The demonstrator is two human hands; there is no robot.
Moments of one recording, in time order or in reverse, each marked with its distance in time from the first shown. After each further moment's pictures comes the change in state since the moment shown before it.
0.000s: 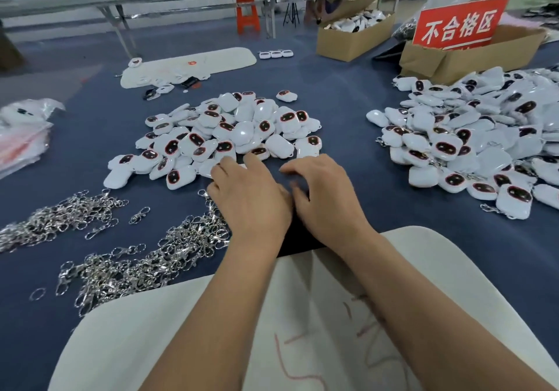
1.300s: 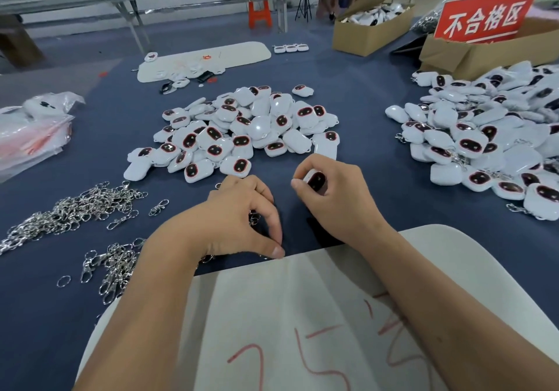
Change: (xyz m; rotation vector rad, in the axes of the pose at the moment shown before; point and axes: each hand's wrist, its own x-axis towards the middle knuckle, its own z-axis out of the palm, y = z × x) left_hand 0.009 -0.082 -0.058 -0.265 -0.766 0.497; right_hand -0.002 -0.004 0.007 0.244 -0.038 0.114
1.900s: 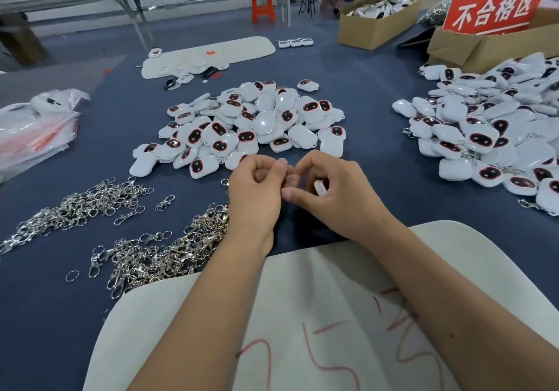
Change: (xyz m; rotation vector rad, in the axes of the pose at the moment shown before) left_hand 0.043 0.027 0.046 -1.188 0.816 -0.151; right_hand -0.002 -0.005 -0.002 0.083 -0.141 -0.065
